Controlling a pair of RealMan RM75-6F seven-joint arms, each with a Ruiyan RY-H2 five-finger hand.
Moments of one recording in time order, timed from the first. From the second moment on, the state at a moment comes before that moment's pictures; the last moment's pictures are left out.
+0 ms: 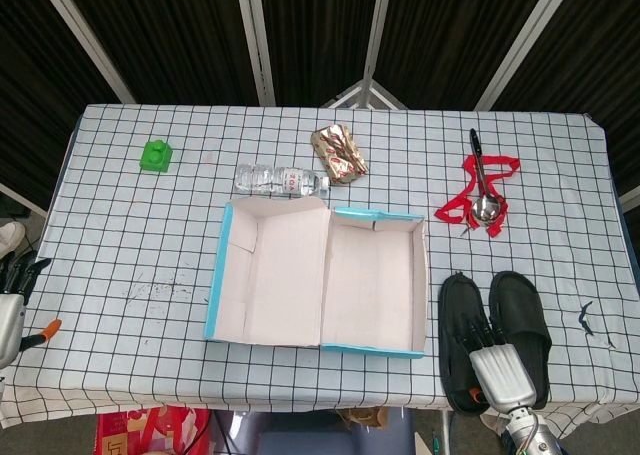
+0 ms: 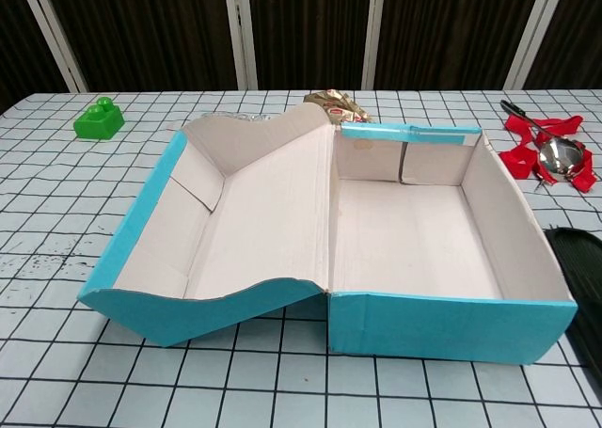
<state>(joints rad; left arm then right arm) -0.07 -1.12 -0.06 -1.68 1.42 1.49 0.21 0.09 -1.29 -0.08 -1.76 -1.47 1.24 -0.63</state>
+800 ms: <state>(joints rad) -0.07 -1.14 -0.07 -1.61 1.51 1.57 0.14 0.24 -0.91 0.09 -2.08 -1.27 1.11 -0.37</state>
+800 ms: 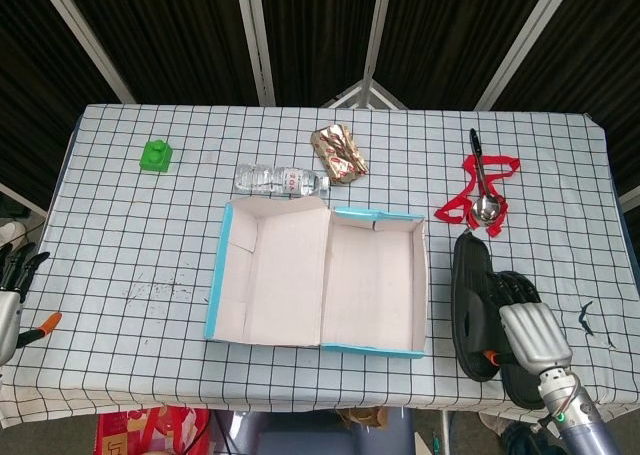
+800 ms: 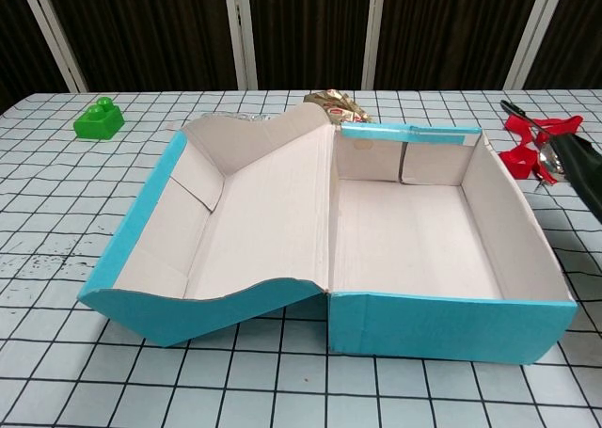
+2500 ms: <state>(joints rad) -0.06 -1.19 -0.10 -1.52 1.54 1.66 0.06 0.79 -0.87 0.38 -2.34 -0.26 0.92 -0.05</state>
